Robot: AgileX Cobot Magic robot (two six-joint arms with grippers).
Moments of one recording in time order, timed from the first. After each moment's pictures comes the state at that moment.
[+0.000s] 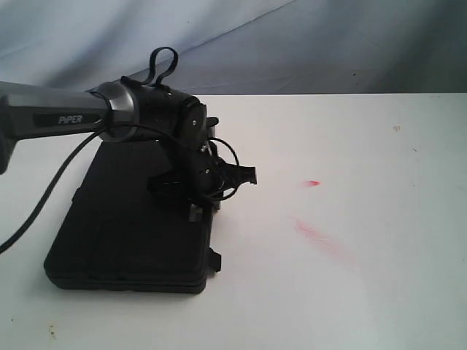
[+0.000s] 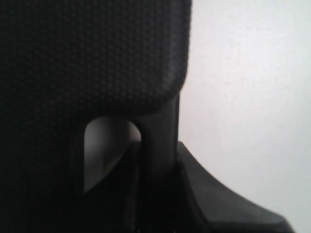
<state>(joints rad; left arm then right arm) -0.60 2.24 -1.55 -0.05 0.75 -0.56 0.23 0.01 0.00 0.07 -0.01 -0.02</state>
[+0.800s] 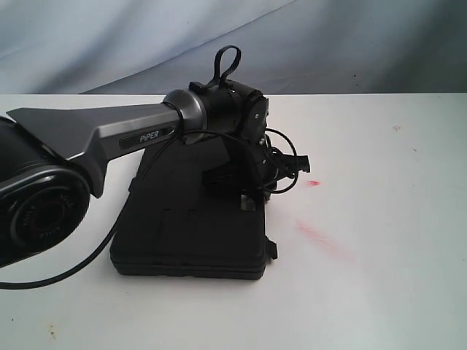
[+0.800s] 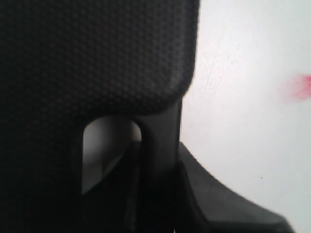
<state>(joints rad) -0.70 2.46 -1.97 -0.05 0.90 -0.70 0.23 0.01 0.00 0.07 -0.01 -0.02</state>
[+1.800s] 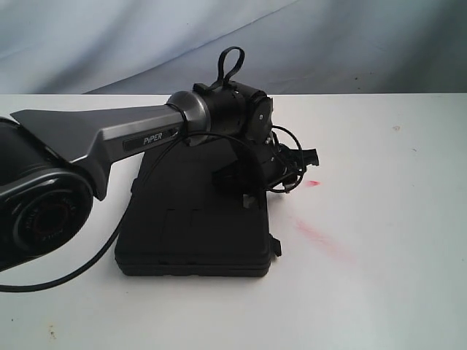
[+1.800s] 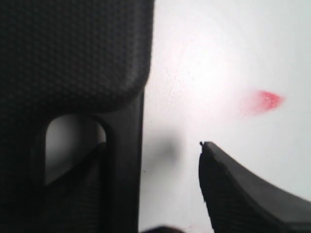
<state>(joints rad) -0.71 2.46 -1.98 -0.08 0.83 -0.73 0.23 0.01 0.00 0.07 -0.01 -0.02</state>
